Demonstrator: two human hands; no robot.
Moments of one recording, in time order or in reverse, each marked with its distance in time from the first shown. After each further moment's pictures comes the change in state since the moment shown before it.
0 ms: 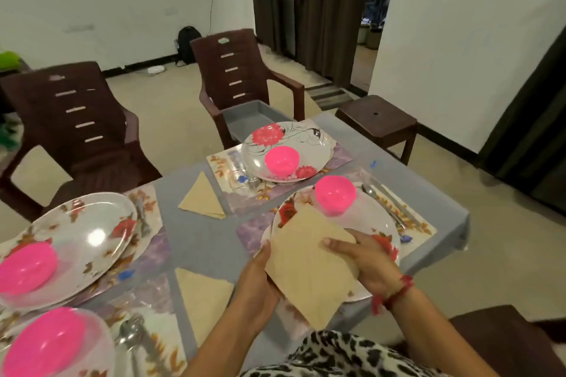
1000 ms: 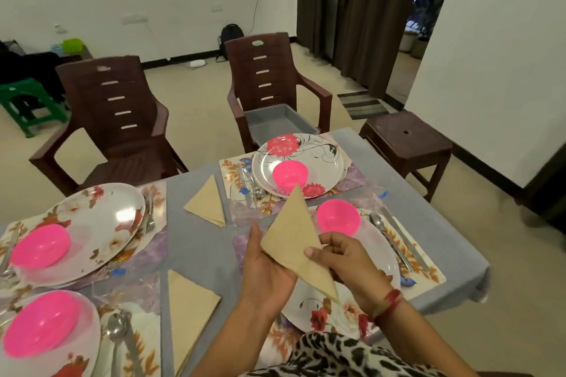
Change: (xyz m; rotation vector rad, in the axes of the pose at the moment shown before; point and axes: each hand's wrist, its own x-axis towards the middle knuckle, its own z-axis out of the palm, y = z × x) left_hand 0.033 0.013 0.078 -0.557 -0.105 0.119; right_hand 0.019 -0.057 -0.007 -0.240 -0.136 -0.075
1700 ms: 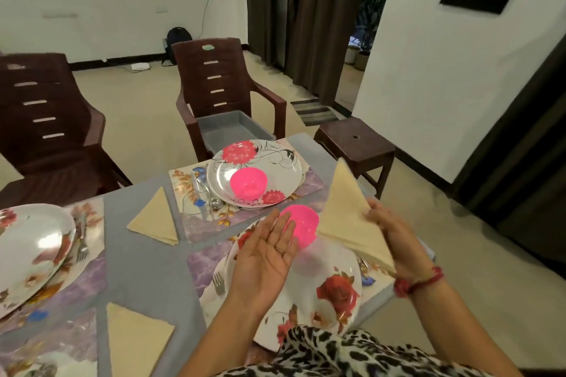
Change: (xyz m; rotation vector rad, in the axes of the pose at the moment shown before) left_hand 0.049 -0.023 0.001 0.020 -0.124 -0.115; right_hand -0.005 -0.038 -0.098 0.438 0.151 -0.094
